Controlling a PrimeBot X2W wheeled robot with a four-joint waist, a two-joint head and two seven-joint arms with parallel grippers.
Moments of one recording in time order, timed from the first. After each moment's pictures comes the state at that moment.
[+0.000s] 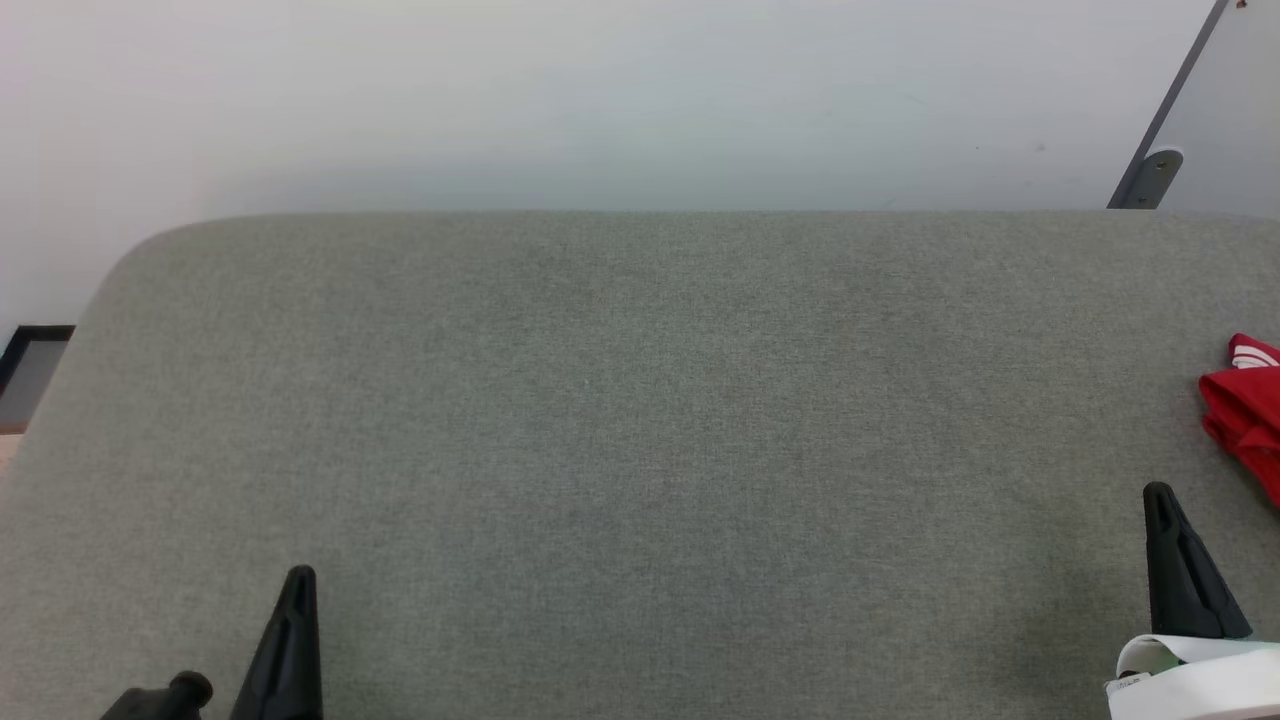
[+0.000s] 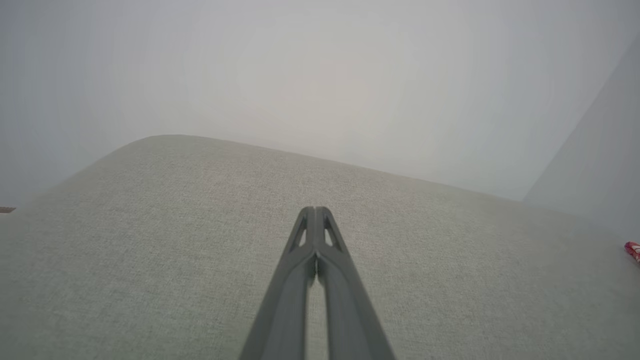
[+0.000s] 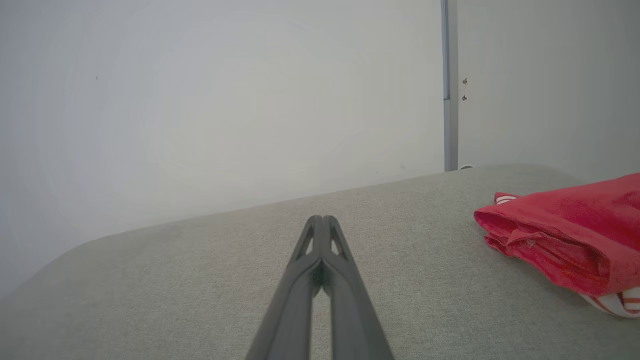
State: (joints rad) left arm 0.14 0.14 0.08 0.03 -0.35 -0.13 -0.25; right arm 0.02 -0.18 -0.05 0.06 0.43 0.13 -0.21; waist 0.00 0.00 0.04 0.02
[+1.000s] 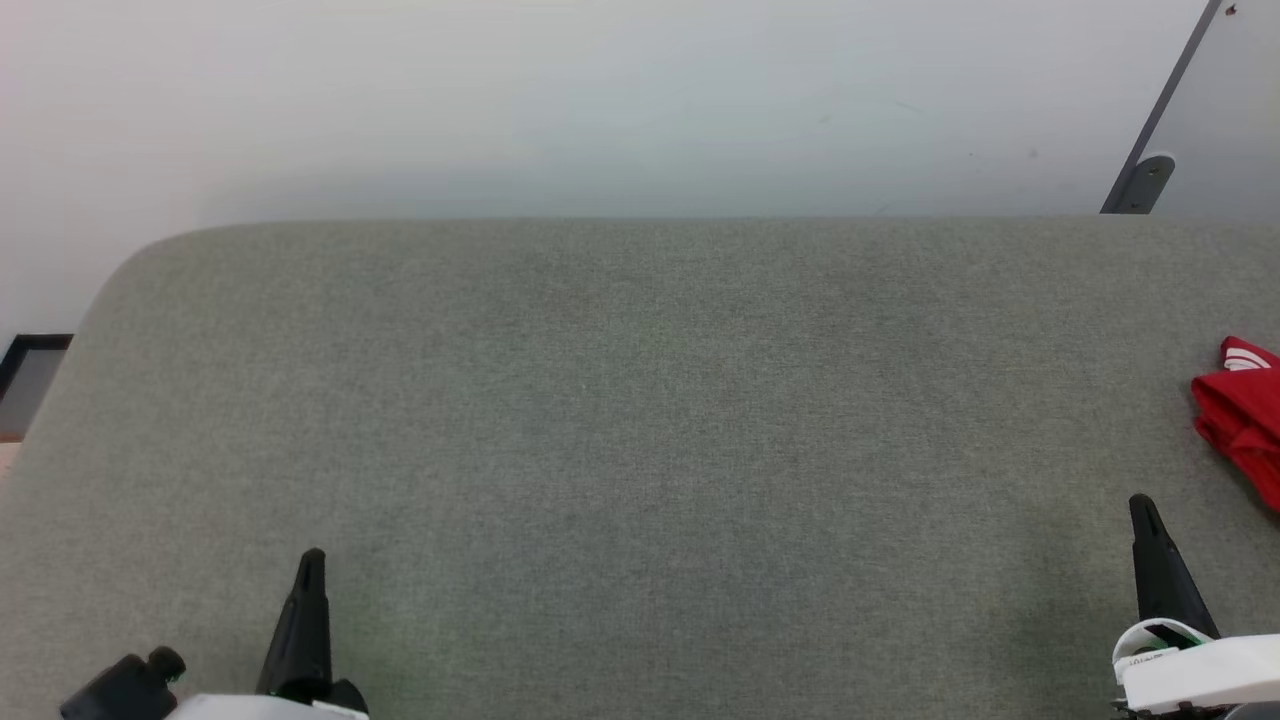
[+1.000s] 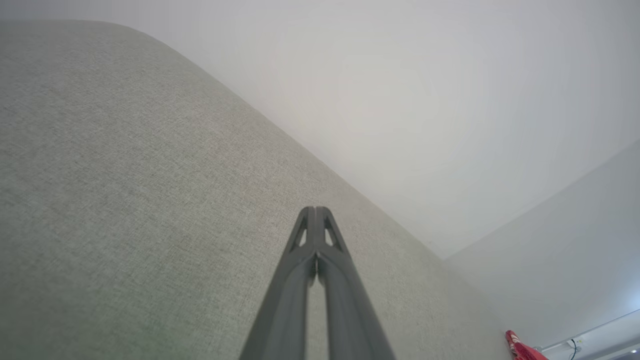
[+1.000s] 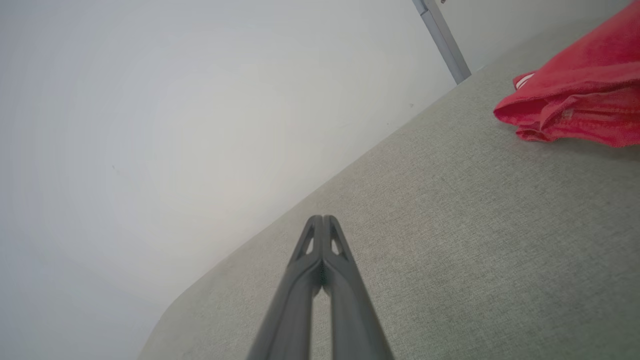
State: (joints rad) left arm 0.06 0.13 0.07 0.11 -0.83 -0.13 -0.13; right arm -0.02 -0.14 -0.06 0.13 0.86 0.13 -0.10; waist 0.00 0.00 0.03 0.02
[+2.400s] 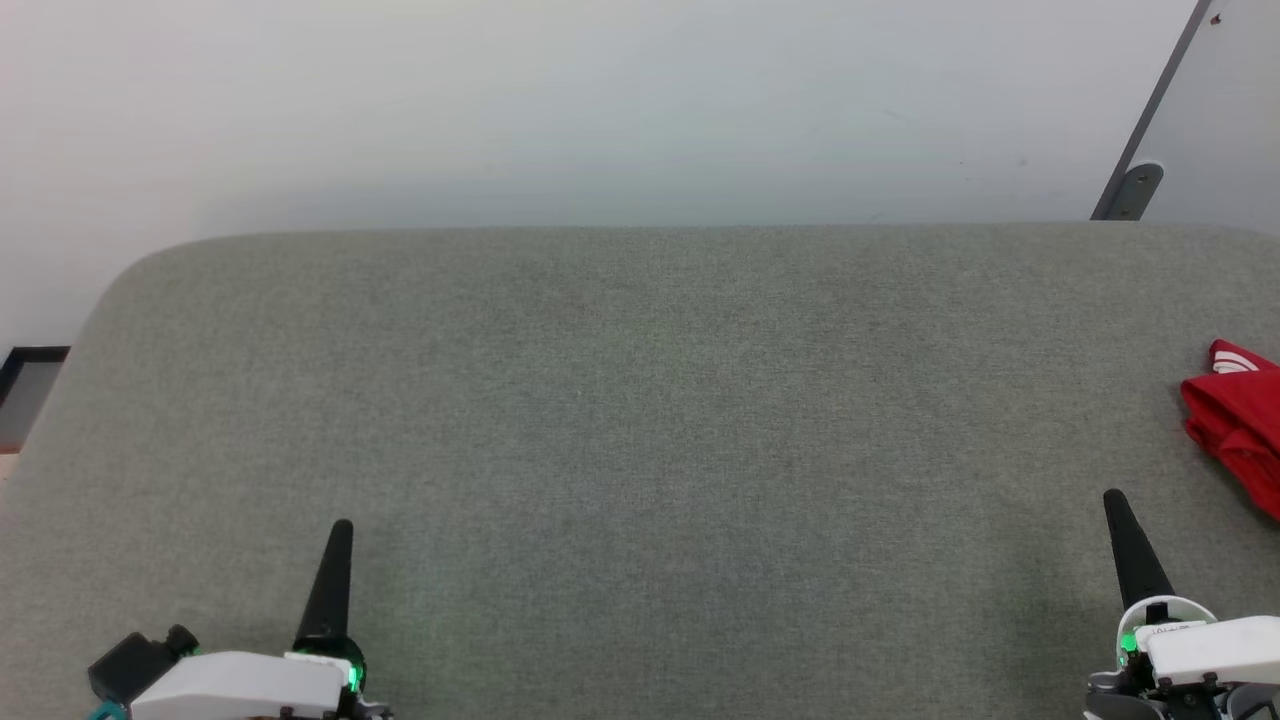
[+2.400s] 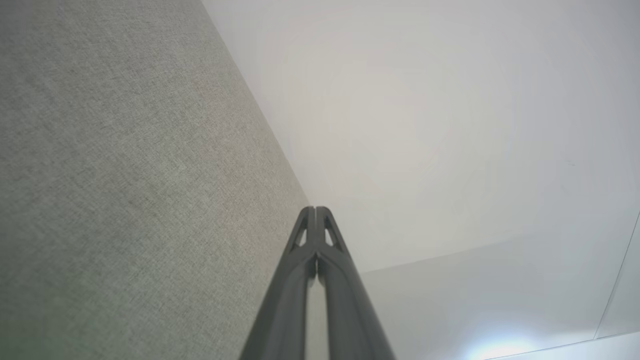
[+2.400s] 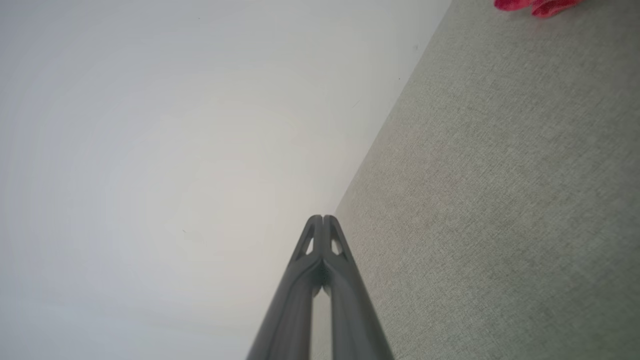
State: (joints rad) left arm -0.03 0.10 0.08 0.18 -1.27 -0.13 -0.01; right arm -0.07 -0.09 -0.09 0.19 1.28 0.13 0.02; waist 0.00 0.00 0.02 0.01
